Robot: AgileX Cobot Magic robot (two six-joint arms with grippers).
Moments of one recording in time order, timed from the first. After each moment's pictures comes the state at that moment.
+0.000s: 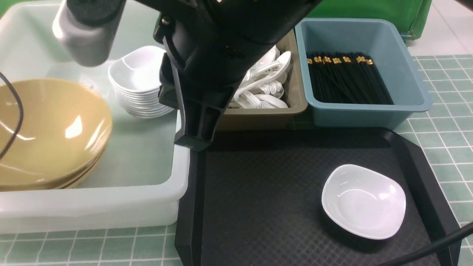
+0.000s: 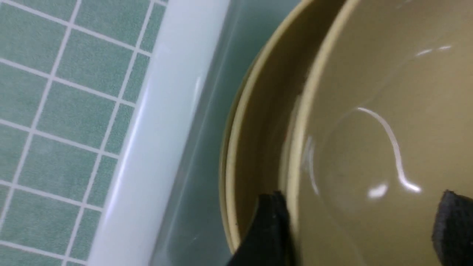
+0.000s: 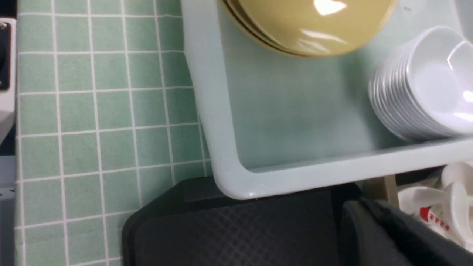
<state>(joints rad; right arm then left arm) 0.95 1.76 -2.06 0.01 1.26 -0.49 0.56 1.47 -1.19 -0.33 0.95 0.32</state>
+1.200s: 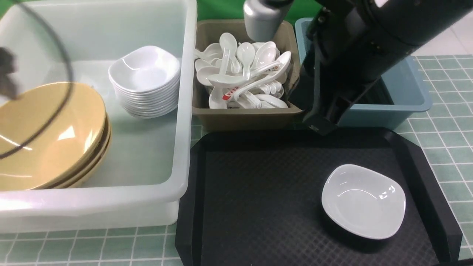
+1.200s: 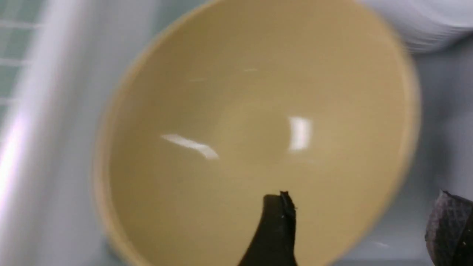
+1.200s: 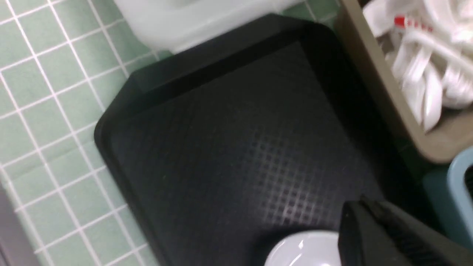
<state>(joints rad) 0.73 1.50 -1.66 0.01 1.26 -0.34 0.08 1.29 -1.32 -0.14 1.13 0.10</state>
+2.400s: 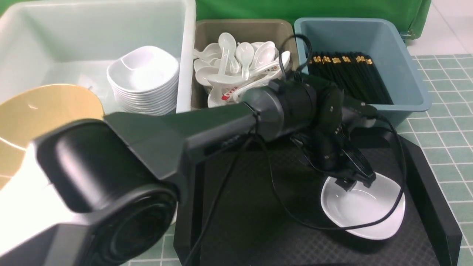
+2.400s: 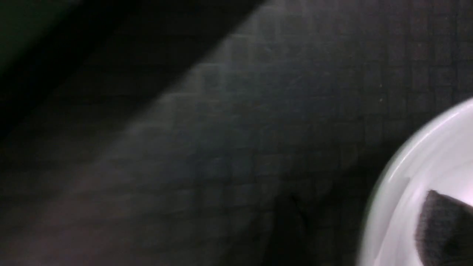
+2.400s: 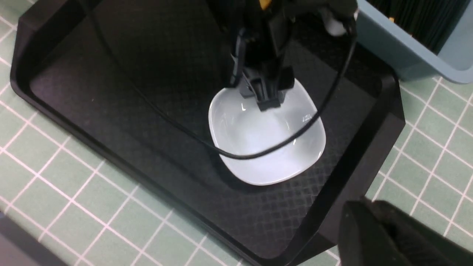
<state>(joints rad) 0.39 0.85 -1.14 0.00 1.26 -0.21 -0.83 2.30 -1.89 -0.23 0.83 0.08</state>
